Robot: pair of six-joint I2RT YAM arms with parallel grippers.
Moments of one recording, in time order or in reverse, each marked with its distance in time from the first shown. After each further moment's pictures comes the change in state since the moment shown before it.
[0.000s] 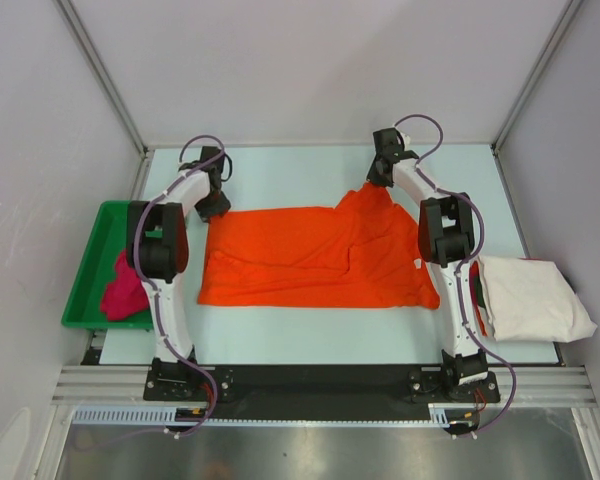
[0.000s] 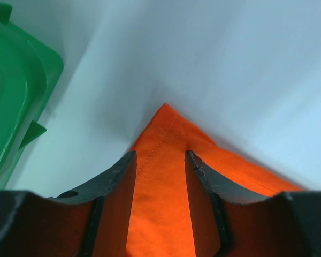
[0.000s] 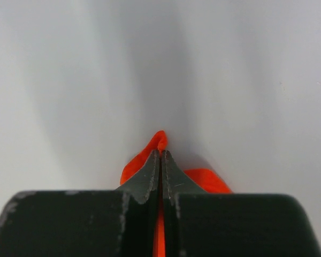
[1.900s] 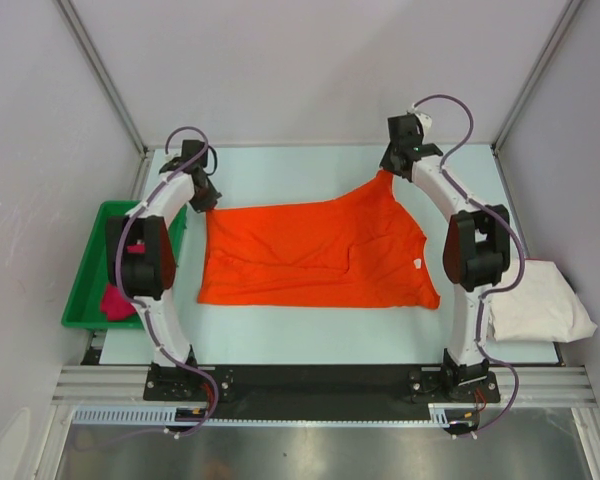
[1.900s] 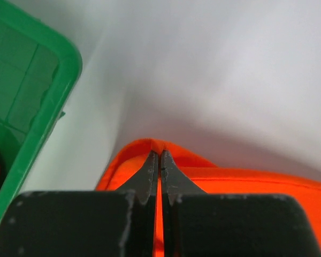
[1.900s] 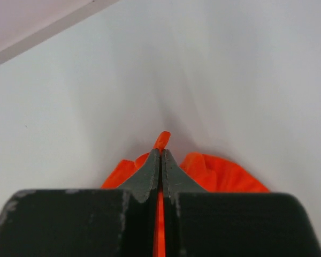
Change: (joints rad) left arm 0.039 -0.178 -0.081 0.072 0.120 0.053; right arm 0.009 -0.403 -0.292 0.042 0.096 -0.009
